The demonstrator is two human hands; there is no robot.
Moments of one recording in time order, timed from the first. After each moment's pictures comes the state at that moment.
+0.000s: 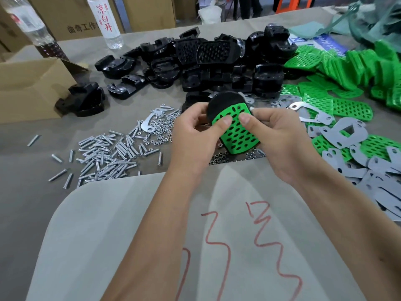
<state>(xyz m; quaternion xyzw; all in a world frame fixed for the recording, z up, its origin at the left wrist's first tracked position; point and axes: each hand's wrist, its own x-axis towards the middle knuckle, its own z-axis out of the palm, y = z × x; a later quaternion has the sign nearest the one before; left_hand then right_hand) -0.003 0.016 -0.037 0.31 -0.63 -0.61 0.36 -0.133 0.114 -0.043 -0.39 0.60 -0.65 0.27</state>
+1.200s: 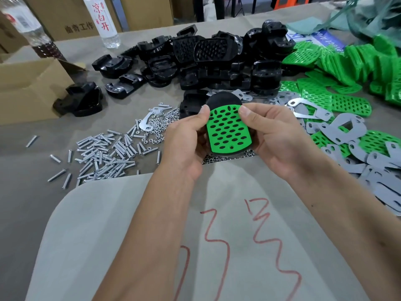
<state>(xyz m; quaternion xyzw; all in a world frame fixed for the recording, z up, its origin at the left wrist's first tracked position) -0.007 0.009 -0.035 0.36 -0.43 -0.77 0.32 -0.133 0.112 -0.038 -0.30 0.50 -0.70 0.41</state>
